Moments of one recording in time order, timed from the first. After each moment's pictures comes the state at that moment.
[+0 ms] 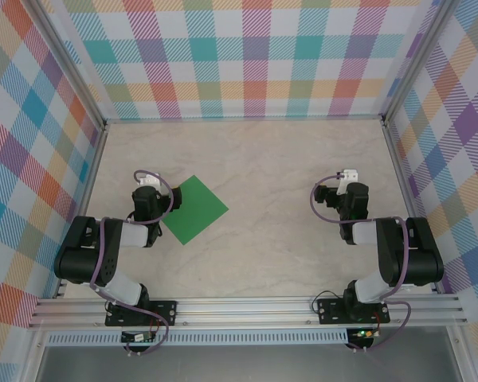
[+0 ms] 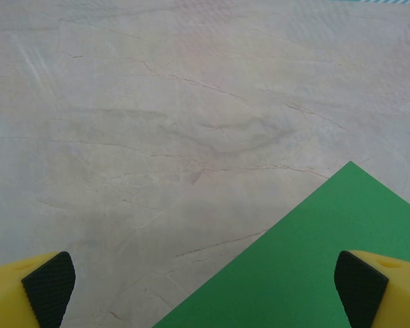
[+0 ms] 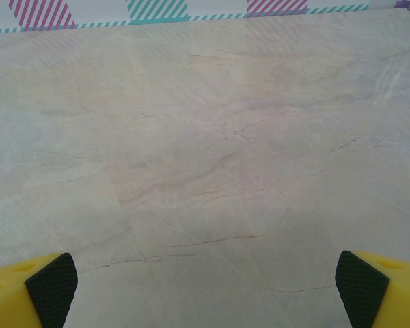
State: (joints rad) left arm -0.10 1.56 0.40 0.70 -0.15 -0.11; right arm 0.03 1.52 0.39 0.72 -0.02 0.06
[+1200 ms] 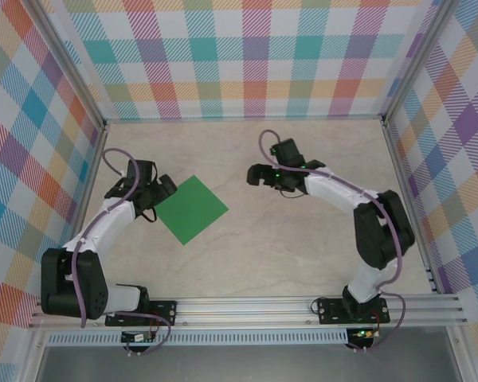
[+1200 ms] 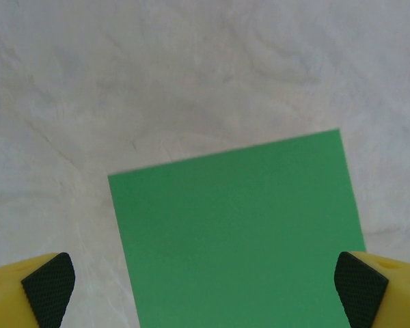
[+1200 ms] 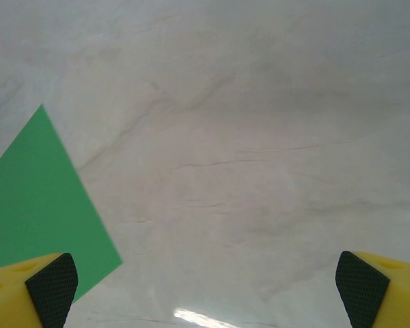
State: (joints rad) left arm -0.10 1.33 0.87 -0.51 -0.09 -0.69; right arm 0.56 1.77 1.27 -0.40 -0.14 0.58
